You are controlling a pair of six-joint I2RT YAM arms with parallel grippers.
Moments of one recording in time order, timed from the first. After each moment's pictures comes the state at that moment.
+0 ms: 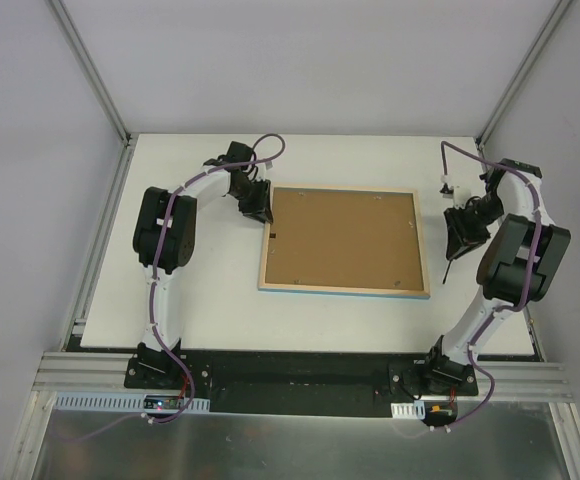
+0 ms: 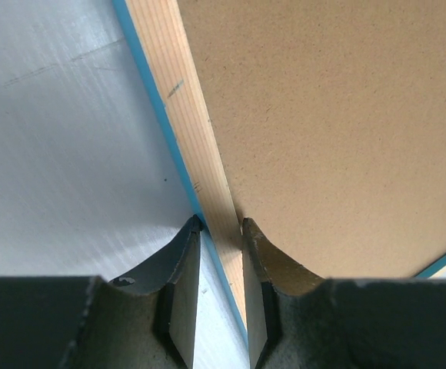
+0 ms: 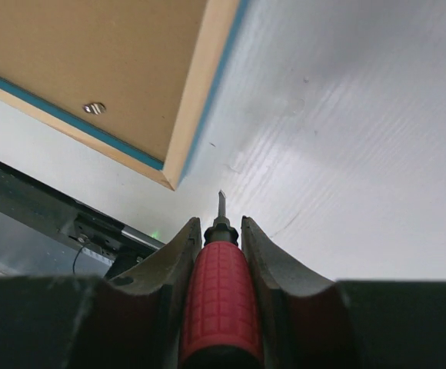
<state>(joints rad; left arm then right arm) -0.30 2.19 1.65 -0.62 0.45 -0.20 -0.31 1.88 1.54 -1.37 -0.33 -0.66</state>
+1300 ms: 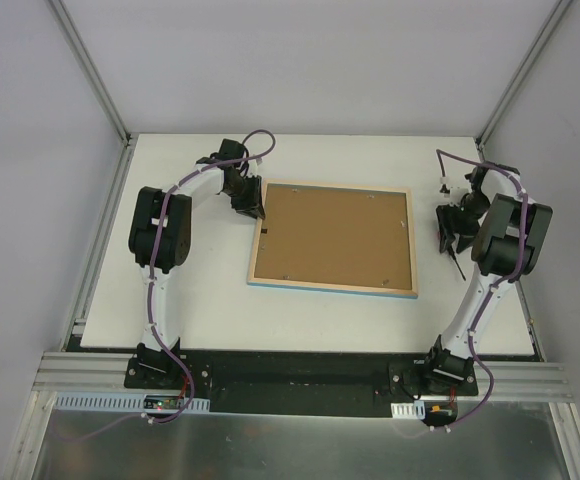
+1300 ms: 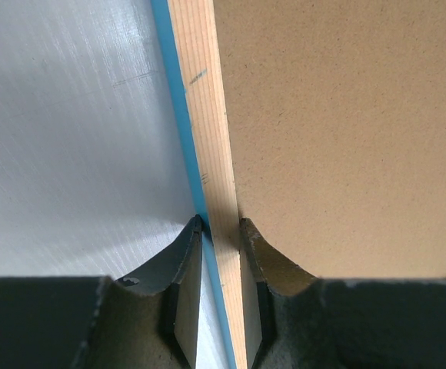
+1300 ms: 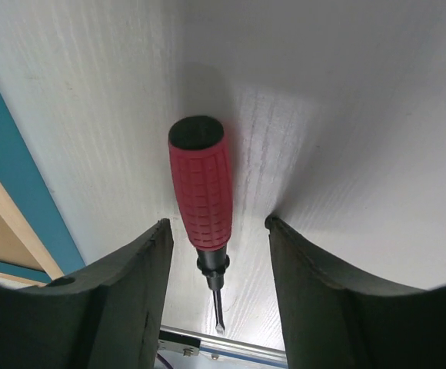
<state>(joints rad) -0.26 2.18 1.64 -0.62 0.38 -0.23 -0.29 2.16 1.65 -1.15 -0.13 -0.44</state>
